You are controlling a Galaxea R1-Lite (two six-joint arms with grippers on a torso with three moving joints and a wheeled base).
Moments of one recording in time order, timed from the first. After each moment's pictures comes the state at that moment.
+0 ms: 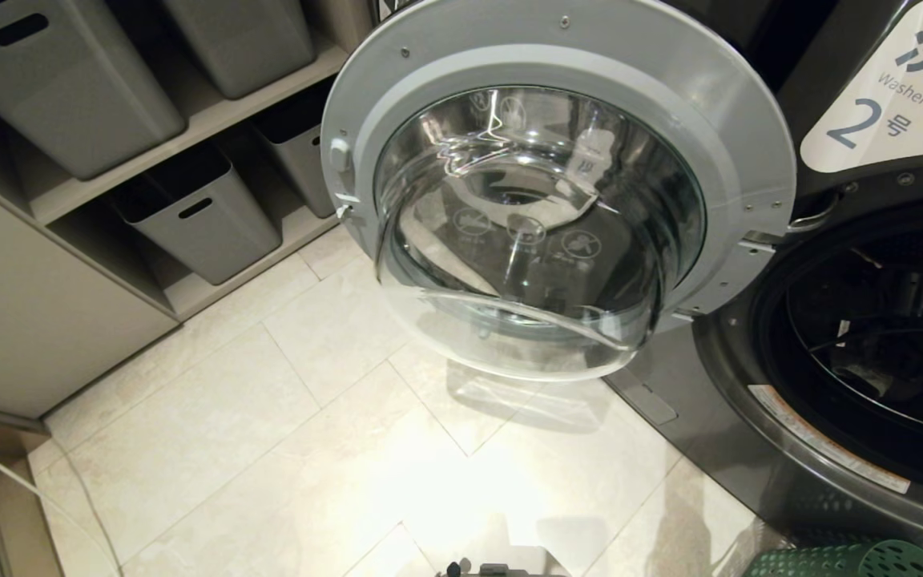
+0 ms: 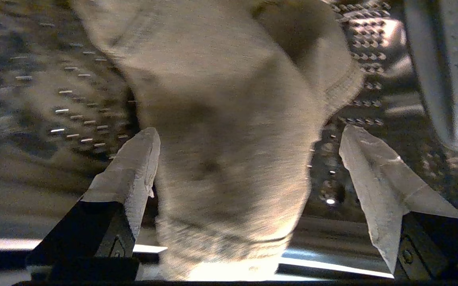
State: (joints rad) left arm 0.00 0.00 0.00 -0.01 0.00 -0.03; right arm -0.39 2.33 -1.40 -0.61 -0.43 -0.03
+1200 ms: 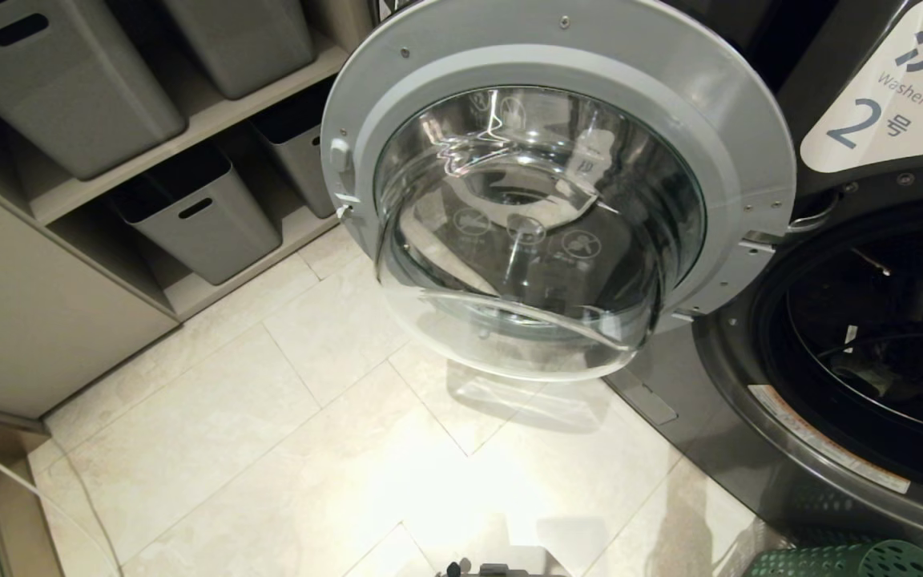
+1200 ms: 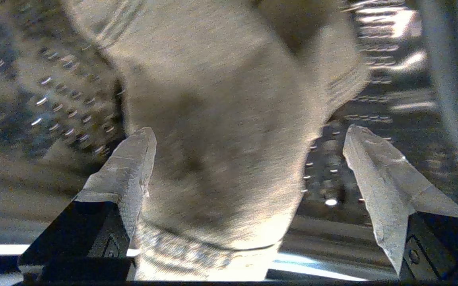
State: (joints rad) left arm 0.00 0.00 0.00 -0.01 0.00 -0.03; right arm -0.43 2.34 -1.41 -0.59 -0.35 -0.04
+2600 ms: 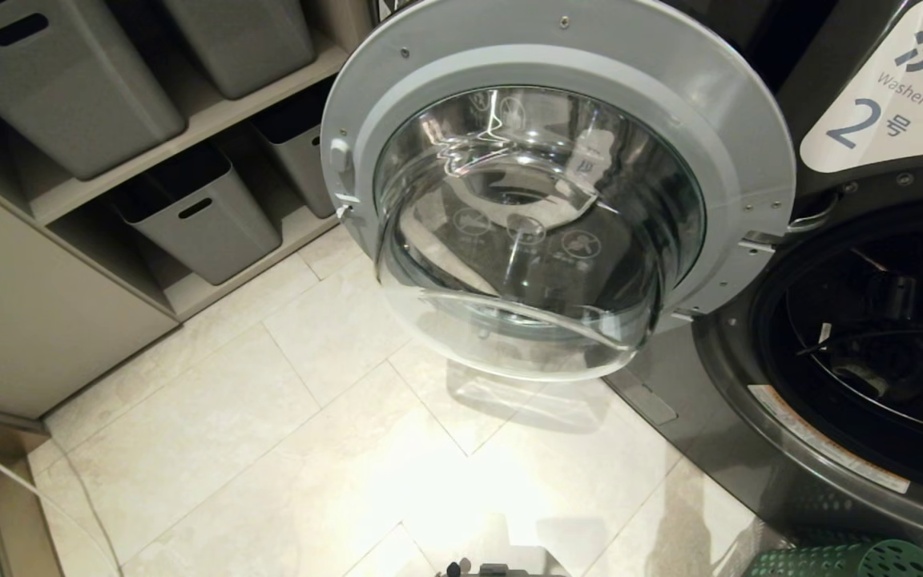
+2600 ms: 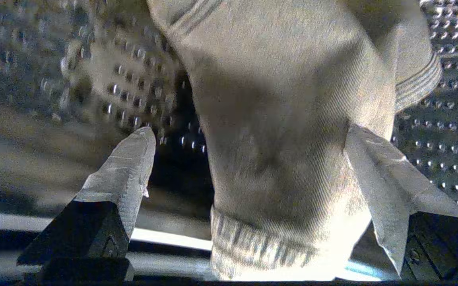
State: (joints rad) left arm 0.00 0.00 0.00 -0.01 0.00 -0.03; right arm -0.38 2.38 -1.46 -0.56 -0.29 -0.01
